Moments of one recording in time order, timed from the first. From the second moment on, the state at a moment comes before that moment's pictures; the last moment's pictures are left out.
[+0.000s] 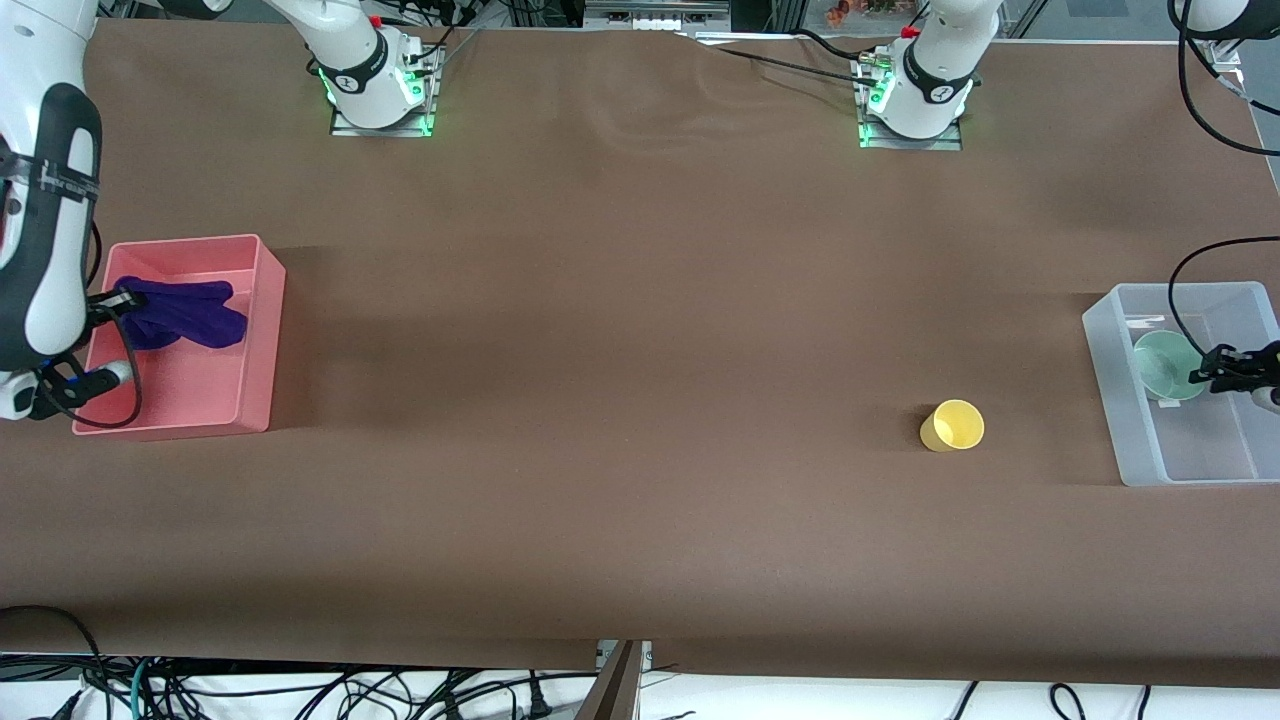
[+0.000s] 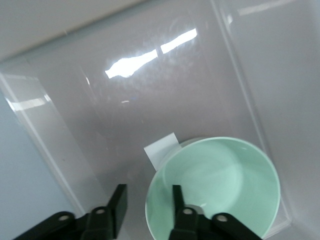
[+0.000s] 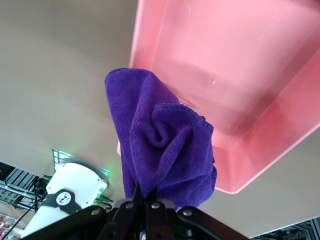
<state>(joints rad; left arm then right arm) 0.68 0.76 -0.08 -1.43 0.04 2.07 0.98 0.09 0.65 -0.43 -1.29 0.02 1.29 -0.74</state>
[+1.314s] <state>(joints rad) 0.23 0.70 -0.20 -1.50 0.04 2.00 0.34 0.06 0.50 -0.17 -1.12 0.03 1.42 -0.53</state>
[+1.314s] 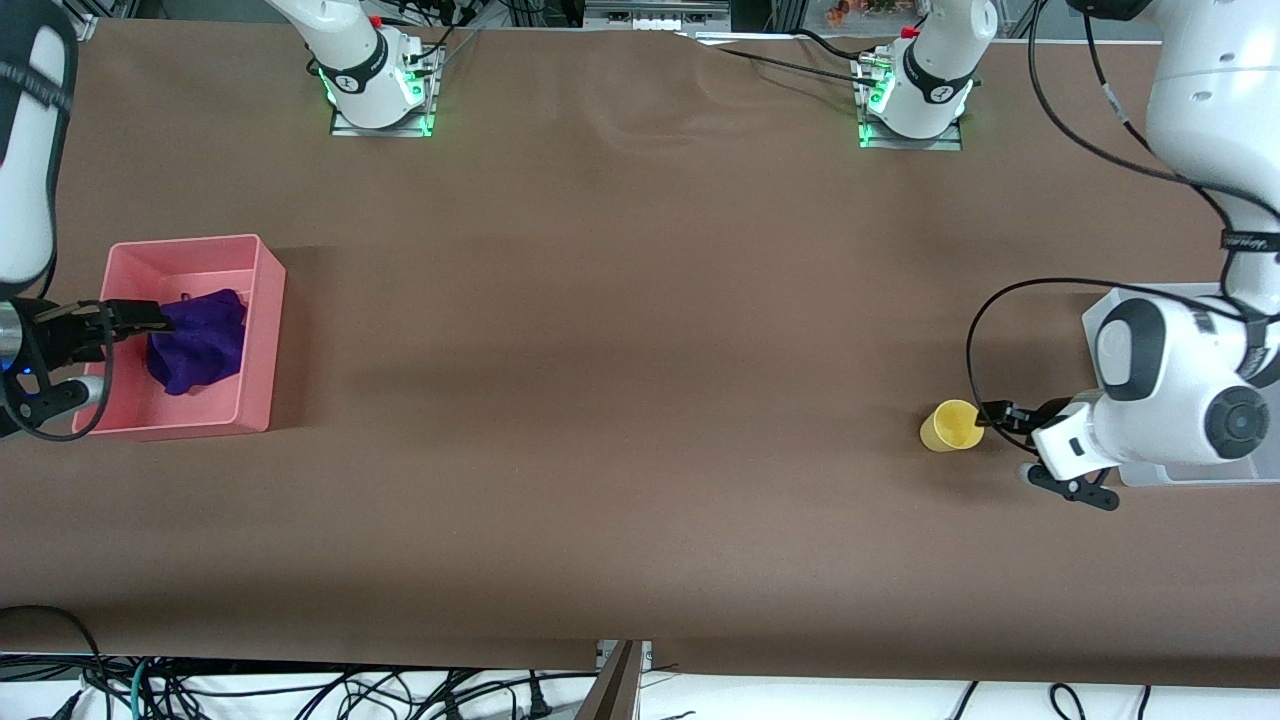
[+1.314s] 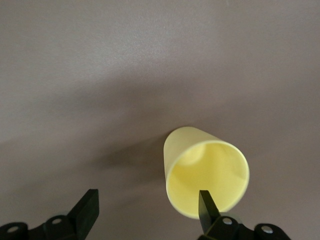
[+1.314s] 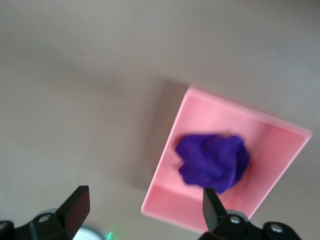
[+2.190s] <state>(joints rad) 0.22 0.64 -0.19 -1.47 0.02 1.90 0.34 0.05 0.24 -0.09 -1.30 0.01 1.47 -0.18</state>
